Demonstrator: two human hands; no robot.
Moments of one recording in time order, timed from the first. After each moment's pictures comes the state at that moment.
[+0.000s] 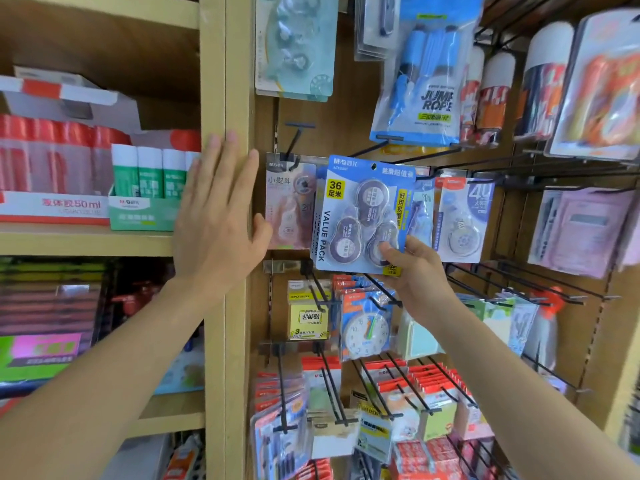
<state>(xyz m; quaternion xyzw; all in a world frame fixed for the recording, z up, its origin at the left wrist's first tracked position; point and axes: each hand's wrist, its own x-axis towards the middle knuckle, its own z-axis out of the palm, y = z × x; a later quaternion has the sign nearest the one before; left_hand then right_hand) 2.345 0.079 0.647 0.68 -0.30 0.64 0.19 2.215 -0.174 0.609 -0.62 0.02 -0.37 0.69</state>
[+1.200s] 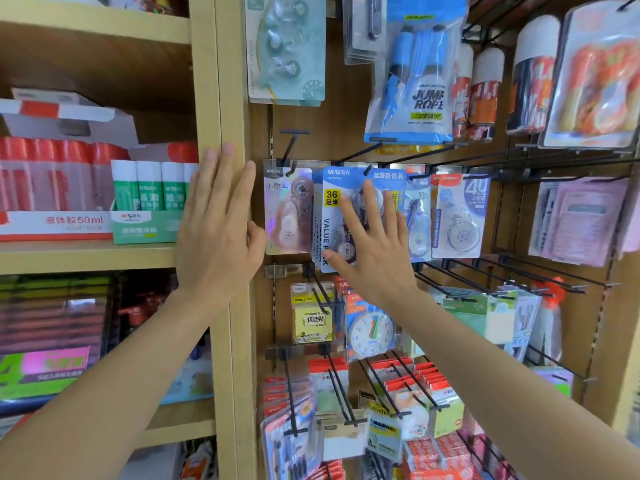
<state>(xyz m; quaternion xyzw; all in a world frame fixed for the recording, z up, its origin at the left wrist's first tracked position) 2.346 0.080 0.644 0.68 -0.33 0.62 0.22 2.251 -0.144 0.617 -0.86 0.11 -0.49 -0.10</state>
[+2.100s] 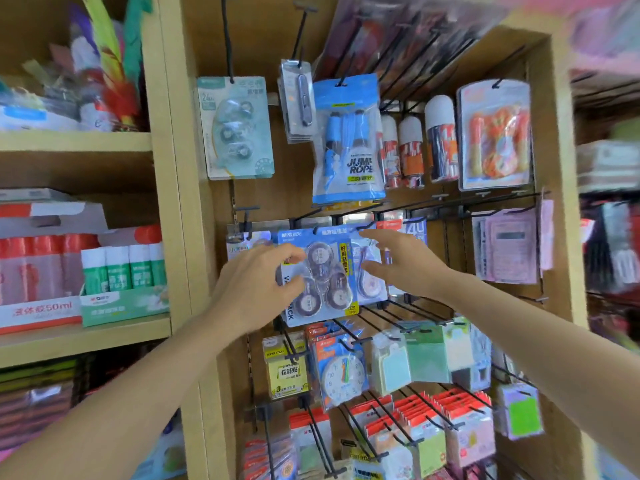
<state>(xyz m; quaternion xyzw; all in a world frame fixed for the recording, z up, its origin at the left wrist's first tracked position) 2.277 0.034 0.692 0.73 -0.51 0.38 0.27 2.146 -0.213 0.696 -0.91 0.08 -0.40 0.07</state>
